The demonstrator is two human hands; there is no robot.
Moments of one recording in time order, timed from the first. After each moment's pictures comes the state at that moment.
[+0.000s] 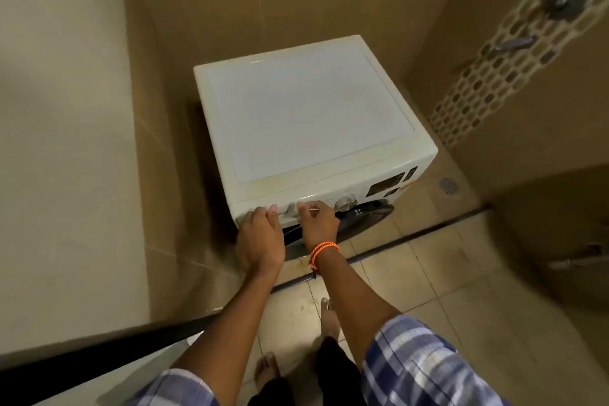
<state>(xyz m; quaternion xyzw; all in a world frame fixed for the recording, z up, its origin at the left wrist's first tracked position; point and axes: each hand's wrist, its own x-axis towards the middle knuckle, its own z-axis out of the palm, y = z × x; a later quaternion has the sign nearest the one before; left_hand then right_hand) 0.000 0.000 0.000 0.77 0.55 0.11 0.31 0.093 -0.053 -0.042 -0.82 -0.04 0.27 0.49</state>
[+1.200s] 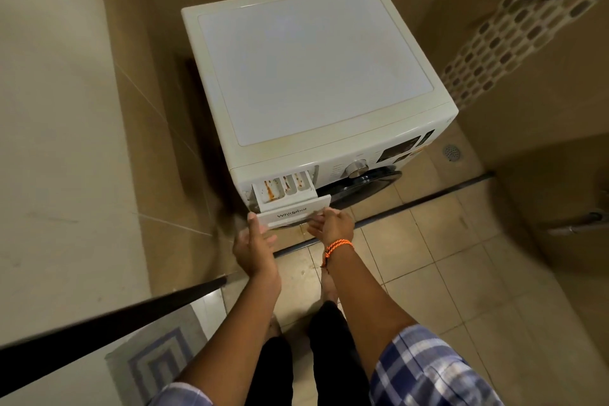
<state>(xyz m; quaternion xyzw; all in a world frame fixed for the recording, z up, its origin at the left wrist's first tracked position) -0.052 -0.032 -0.085 0.31 0.67 0.25 0.62 0.067 -0.091 -0.102 -0.67 0.27 0.34 0.60</state>
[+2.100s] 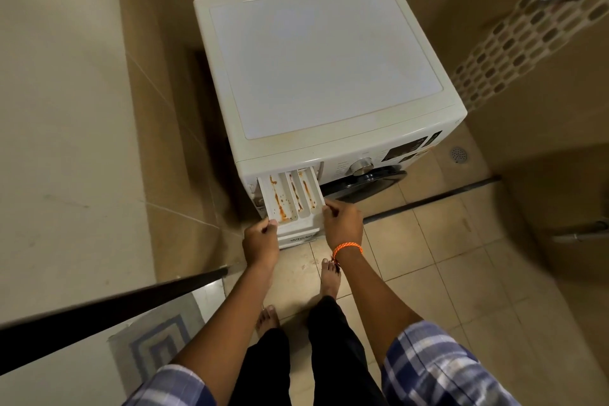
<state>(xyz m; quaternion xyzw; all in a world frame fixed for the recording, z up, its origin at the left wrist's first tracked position) -0.062 -0.021 -0.099 0.50 0.63 0.08 0.59 0.074 -0.117 -0.097 -0.88 -0.12 0.25 0.38</state>
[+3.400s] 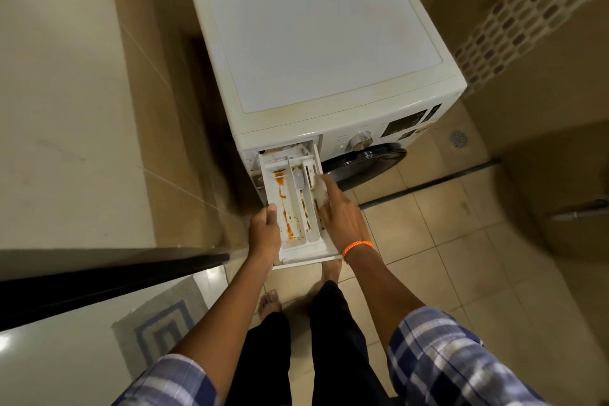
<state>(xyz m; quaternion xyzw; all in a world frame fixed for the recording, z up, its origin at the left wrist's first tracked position) -0.086 -0.046 -0.107 0.50 0.58 0.05 0.64 0.051 -0.160 -0.094 -0.87 -0.35 0.22 0.28</state>
